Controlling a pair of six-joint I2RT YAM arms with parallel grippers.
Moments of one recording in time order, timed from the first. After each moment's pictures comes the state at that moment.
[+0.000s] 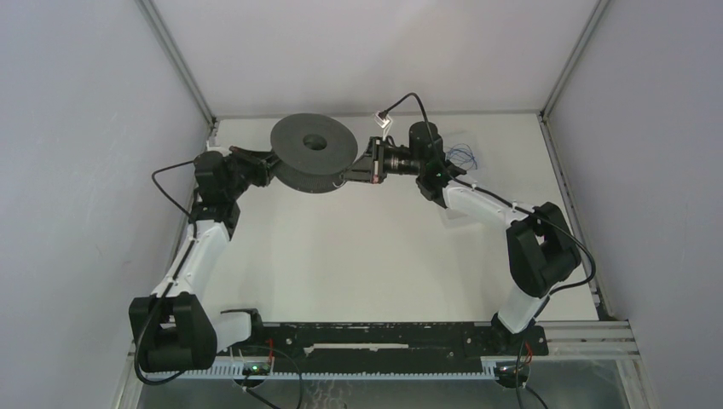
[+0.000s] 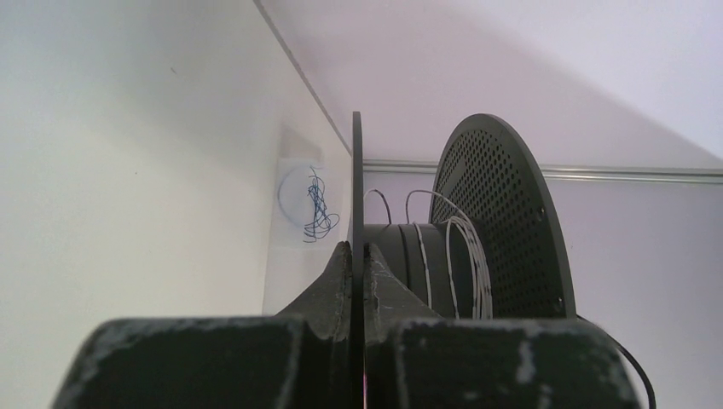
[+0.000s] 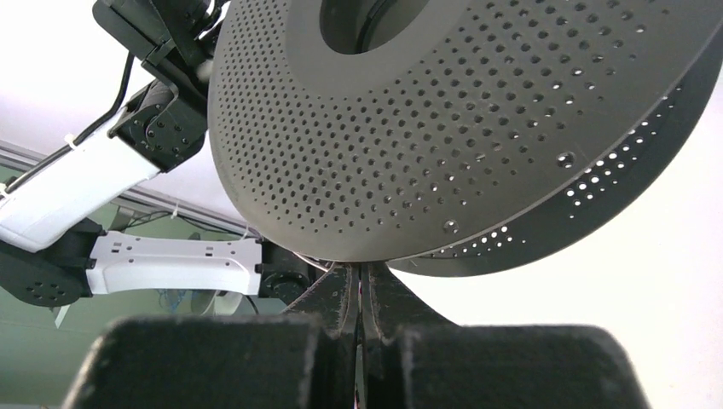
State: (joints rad) left arm 0.05 1.18 0.81 0.14 0.43 -1.30; right arm 0.56 1.70 1.24 0.34 -0.83 0.77
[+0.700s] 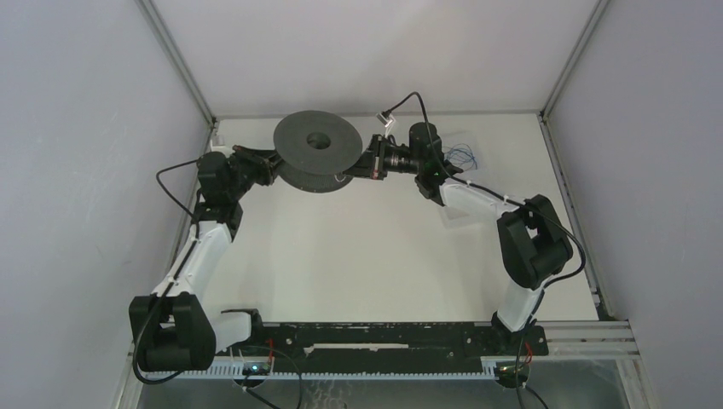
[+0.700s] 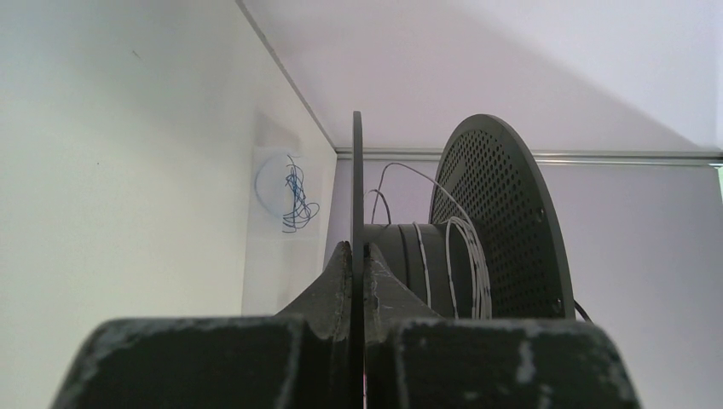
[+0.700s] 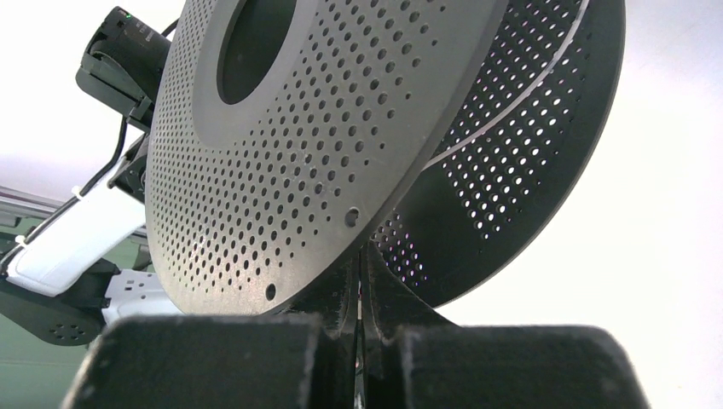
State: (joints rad) left arm 0.02 1.18 0.80 0.20 0.45 -1.35; right arm 0.55 1.76 1.24 0.40 -0.80 0.88
